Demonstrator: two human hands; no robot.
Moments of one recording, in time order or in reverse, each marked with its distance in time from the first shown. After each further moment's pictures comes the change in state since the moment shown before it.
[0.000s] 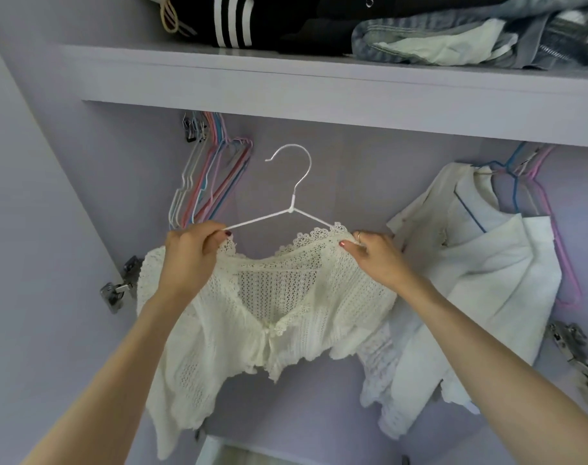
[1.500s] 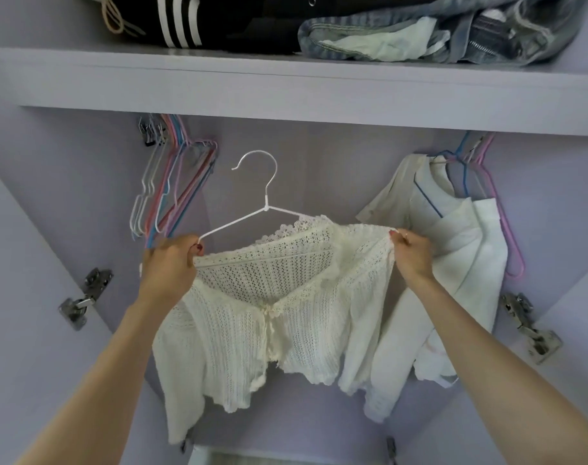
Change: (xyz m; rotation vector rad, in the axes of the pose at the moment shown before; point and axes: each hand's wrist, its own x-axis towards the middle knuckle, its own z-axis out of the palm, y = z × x) left_hand 0.000 -0.016 0.028 0.254 -0.150 -0.059; right_hand -0.041 0.065 -0.037 0.401 0.449 0.558
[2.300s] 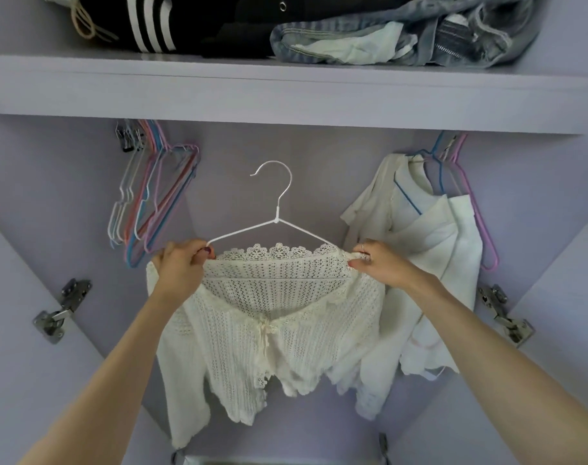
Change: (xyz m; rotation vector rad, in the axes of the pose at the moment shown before) left_hand 0.006 0.034 0.021 -0.216 -0.113 -0.113; right_hand -0.014 -0.019 -0.013 -0.482 -0.554 -0.190
